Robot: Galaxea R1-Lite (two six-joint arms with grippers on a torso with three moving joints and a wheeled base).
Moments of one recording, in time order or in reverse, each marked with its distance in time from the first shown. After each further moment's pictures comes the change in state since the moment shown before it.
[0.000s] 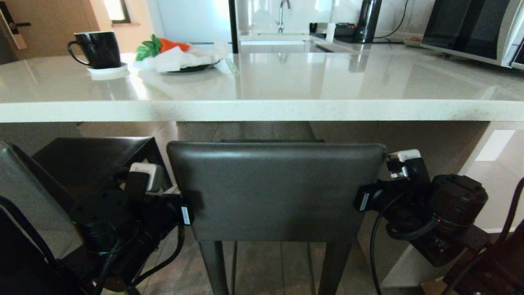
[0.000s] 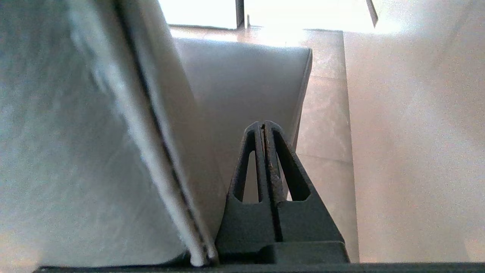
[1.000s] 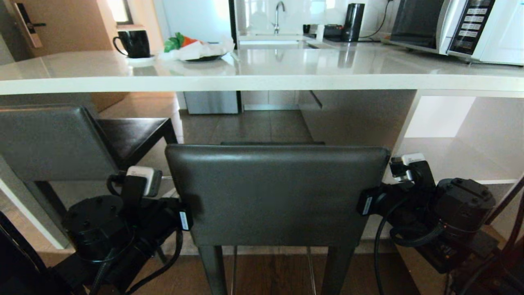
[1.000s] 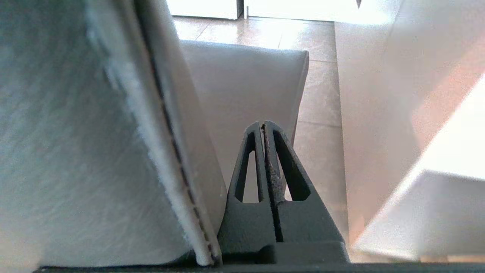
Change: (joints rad) left arm -0.026 -0.020 0.035 -0.007 0.007 0.000; right arm 0.023 -0.017 0.029 -0.001 -0.021 0.000
